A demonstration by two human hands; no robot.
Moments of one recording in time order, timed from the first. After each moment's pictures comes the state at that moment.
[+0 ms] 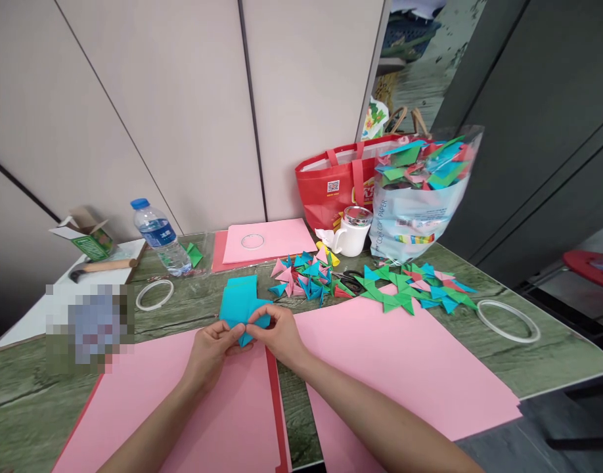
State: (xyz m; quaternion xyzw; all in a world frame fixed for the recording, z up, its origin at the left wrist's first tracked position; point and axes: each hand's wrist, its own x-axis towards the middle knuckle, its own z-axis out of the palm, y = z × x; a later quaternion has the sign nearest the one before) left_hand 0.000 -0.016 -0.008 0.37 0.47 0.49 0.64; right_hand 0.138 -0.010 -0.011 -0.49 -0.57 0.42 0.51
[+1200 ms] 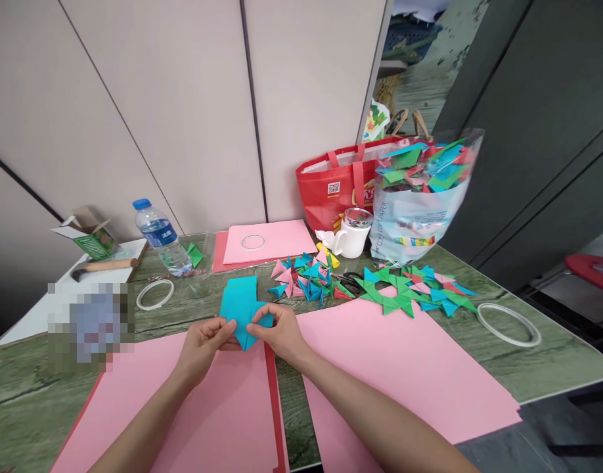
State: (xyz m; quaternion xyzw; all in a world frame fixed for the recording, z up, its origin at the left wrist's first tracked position) left_hand -0.012 -0.010 0.007 0.52 0.45 0.42 0.59; right_hand 0.145 -0.005 -0.018 -0.48 -0.57 0.44 0.50
